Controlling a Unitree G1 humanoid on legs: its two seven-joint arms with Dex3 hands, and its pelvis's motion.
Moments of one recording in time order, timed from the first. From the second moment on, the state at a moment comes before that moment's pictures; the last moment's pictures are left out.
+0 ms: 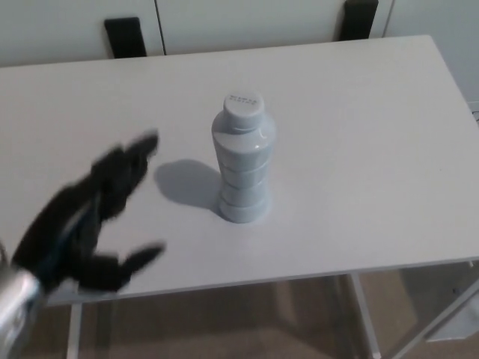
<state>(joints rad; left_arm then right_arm) 0.15 0.37 0.08 -0.16 -0.18 -0.02 -0.53 -0.09 -0.45 0.03 1.28 -0.16 -0.25 0.19</state>
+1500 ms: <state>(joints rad) 0.22 0.46 0.08 0.72 -0.15 -0.13 -0.55 -0.09 -0.43 0.07 1.32 -0.18 -0.22 0.18</state>
